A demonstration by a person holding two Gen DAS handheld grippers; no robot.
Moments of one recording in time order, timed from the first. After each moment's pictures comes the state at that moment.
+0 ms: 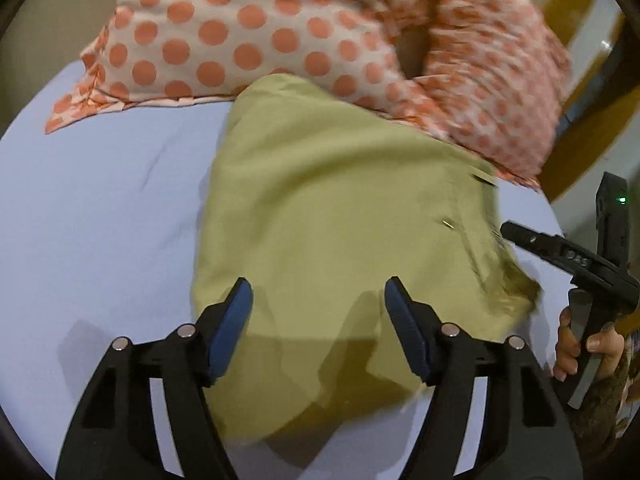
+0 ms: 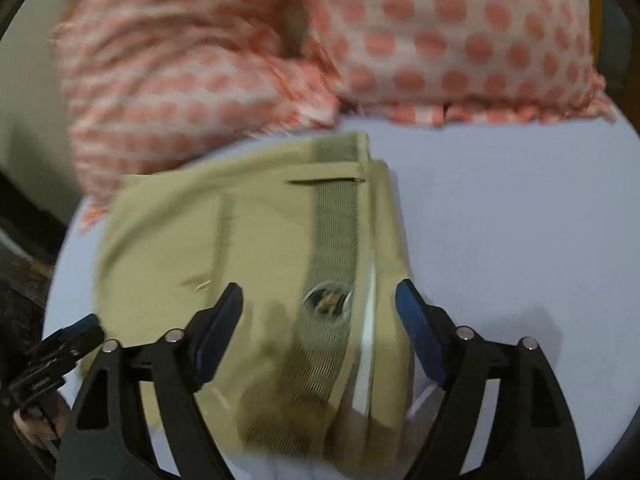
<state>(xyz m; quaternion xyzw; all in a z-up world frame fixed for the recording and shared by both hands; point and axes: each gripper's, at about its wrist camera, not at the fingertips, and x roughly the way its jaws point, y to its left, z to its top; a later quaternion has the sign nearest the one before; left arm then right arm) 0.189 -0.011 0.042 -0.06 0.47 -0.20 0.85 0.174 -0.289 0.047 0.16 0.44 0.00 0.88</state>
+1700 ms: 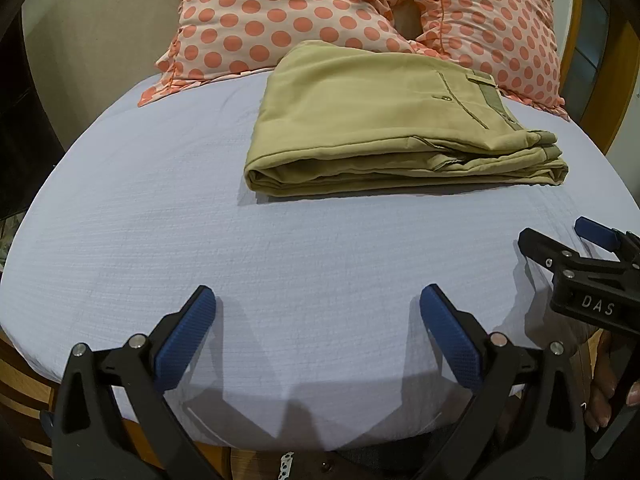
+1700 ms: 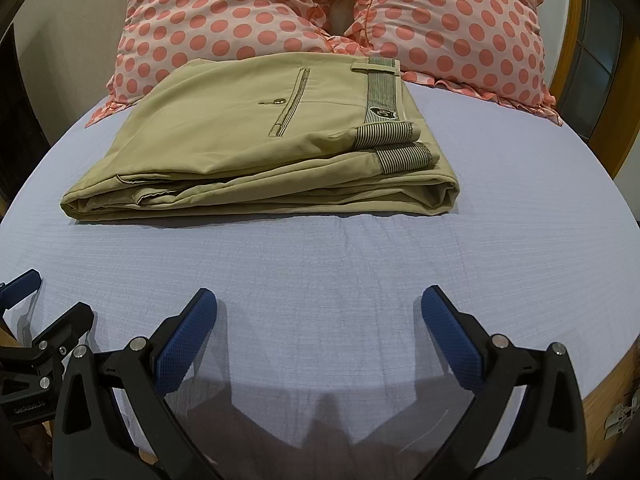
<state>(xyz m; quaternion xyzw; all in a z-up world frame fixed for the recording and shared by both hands) 0.045 -0.003 0.006 0.06 0.44 -0.09 0.89 0.047 -0.195 0.004 0.04 0.44 -0.06 0.90</state>
